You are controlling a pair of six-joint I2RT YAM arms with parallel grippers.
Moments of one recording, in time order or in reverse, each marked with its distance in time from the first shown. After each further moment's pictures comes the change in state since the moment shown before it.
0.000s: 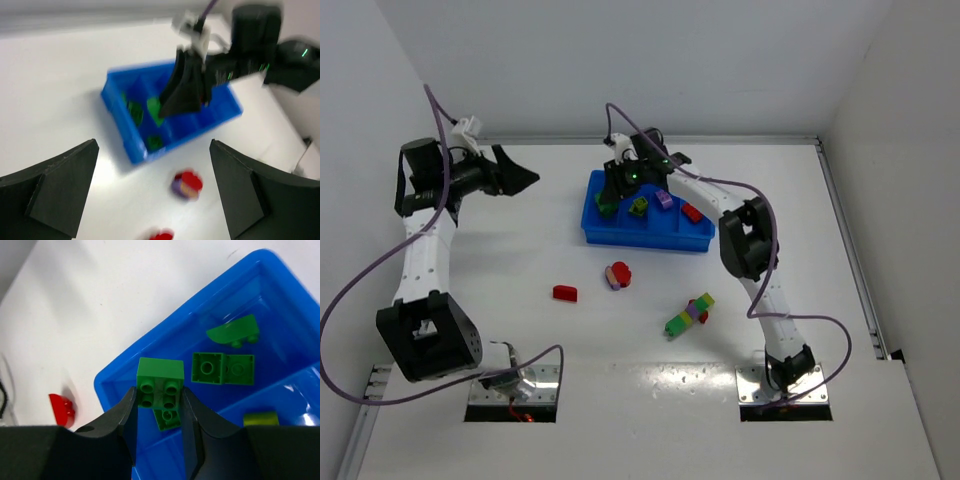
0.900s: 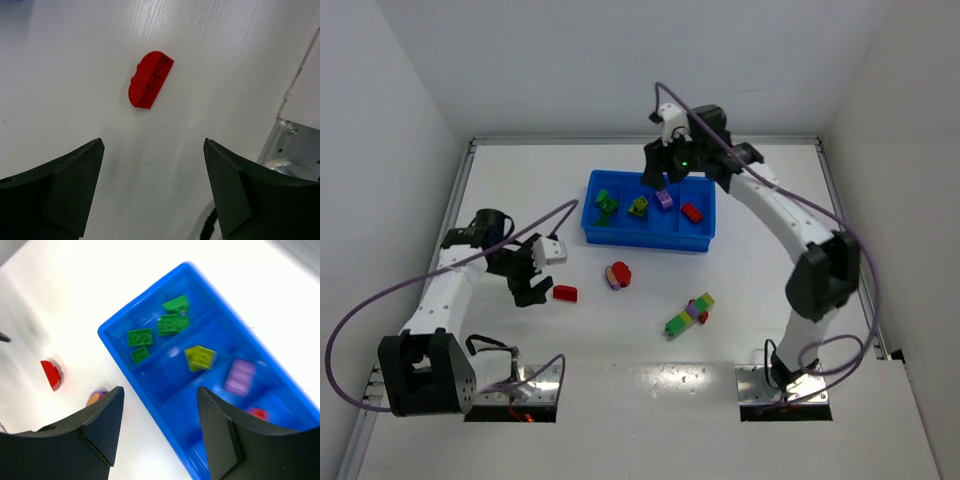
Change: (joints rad) left arm -0.207 -0.212 -0.358 -0.910 -0.389 1.432; right arm -0.050 -0.521 -0.359 -0.068 0.183 -0.191
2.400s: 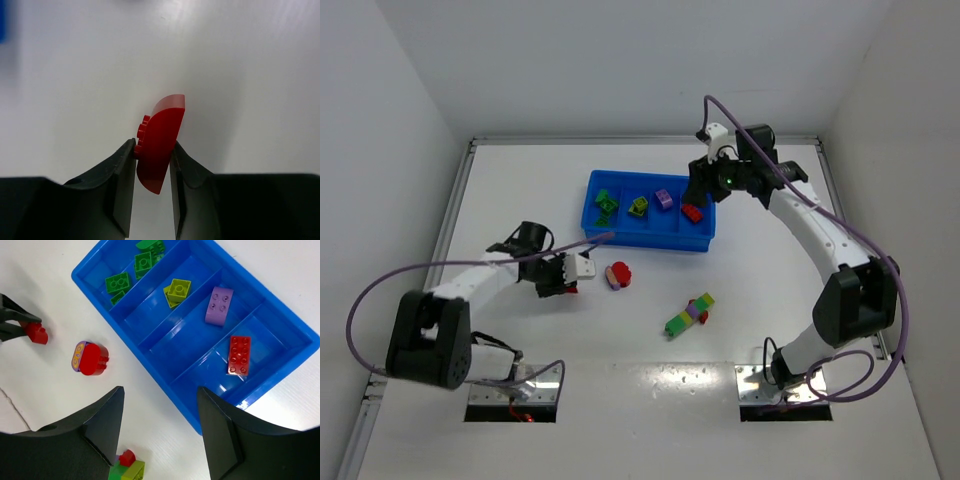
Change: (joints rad) left arm -0.271 0.192 -0.205 0.513 -0.156 -0.092; right arm -0.209 -0.277 -0.315 -0.061 -0.105 -0.061
